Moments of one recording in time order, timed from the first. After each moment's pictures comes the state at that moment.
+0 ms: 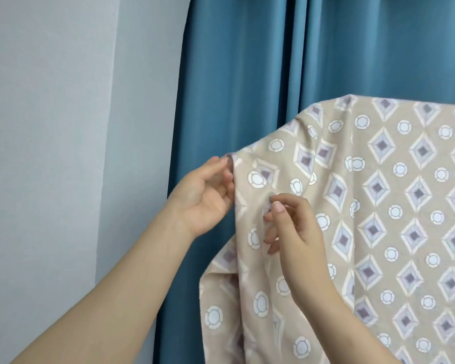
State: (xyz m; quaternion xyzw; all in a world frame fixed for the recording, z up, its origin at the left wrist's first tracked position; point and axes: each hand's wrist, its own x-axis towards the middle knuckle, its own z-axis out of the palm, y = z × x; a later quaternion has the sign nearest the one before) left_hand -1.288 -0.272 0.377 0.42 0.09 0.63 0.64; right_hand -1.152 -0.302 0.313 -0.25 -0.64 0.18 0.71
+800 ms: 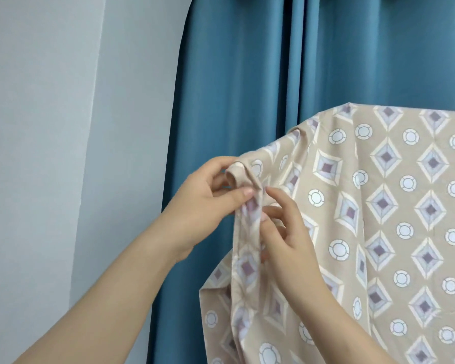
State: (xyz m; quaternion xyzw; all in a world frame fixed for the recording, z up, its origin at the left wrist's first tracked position) left_hand -1.270 -0.284 0.380 0.71 0.21 0.62 0.25; right_hand -1.137 -0.262 0.328 -0.26 -0.69 0.16 0.65
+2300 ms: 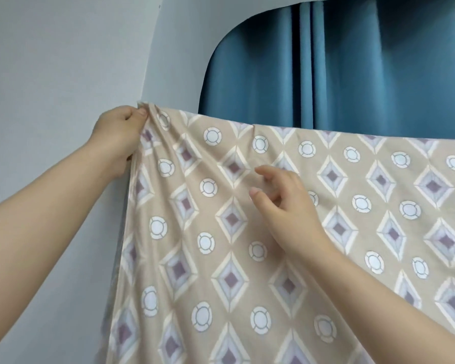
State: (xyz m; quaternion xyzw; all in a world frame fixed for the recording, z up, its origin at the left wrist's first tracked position) left_hand -1.412 -0.262 0.520 0.53 0.34 0.78 0.02; right_hand -1.173 -0.256 0.427 -0.27 -0.75 -0.05 0.61
